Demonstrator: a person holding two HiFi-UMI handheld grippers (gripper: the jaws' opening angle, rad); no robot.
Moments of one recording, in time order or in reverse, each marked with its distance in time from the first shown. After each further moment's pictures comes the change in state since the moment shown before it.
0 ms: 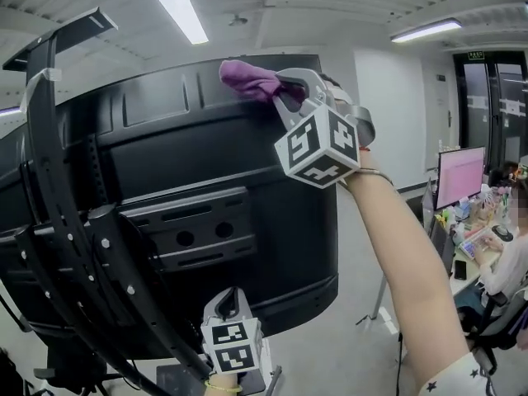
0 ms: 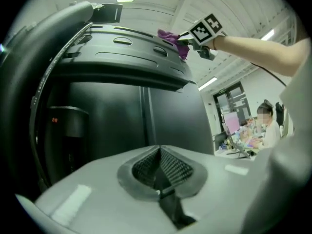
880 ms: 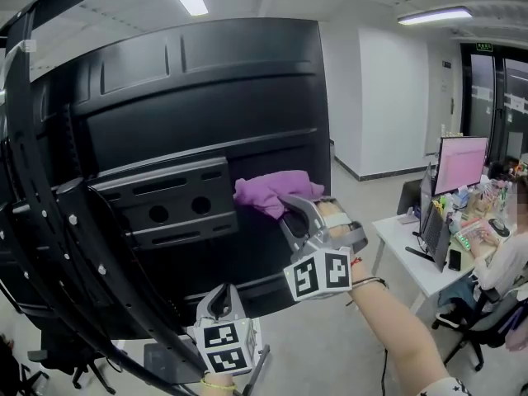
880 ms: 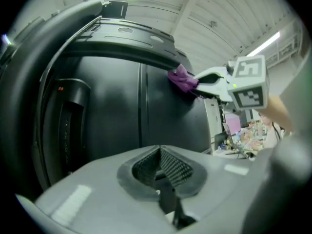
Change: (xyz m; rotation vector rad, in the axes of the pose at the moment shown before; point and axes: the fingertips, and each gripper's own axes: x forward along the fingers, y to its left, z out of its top) left arm 0.002 -0.017 -0.044 -0.059 0.008 0.021; right arm -0.138 0.238 -0.078 0.047 0.071 0.315
